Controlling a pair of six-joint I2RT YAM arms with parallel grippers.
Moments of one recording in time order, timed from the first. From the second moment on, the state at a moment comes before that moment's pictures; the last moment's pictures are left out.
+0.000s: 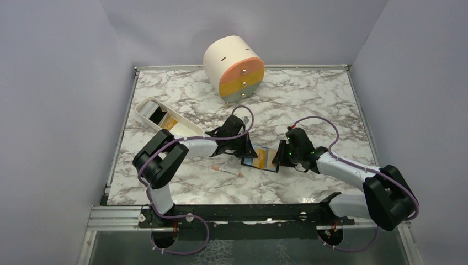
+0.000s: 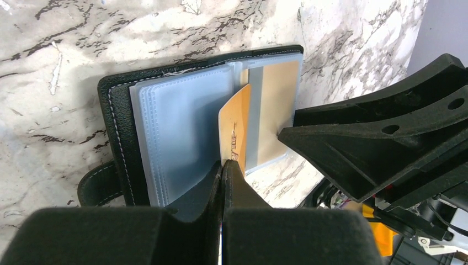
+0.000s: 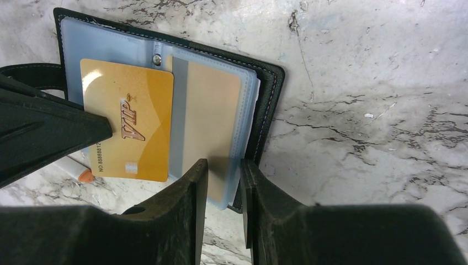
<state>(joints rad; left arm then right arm) -0.75 1.78 0.91 0.07 0.38 -0.86 0.55 1.26 0.51 -0.18 -0.05 0.65</state>
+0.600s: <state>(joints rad) -0.75 1.78 0.89 0.10 0.37 -0.89 0.55 1.26 0.51 -0.18 -0.05 0.65</state>
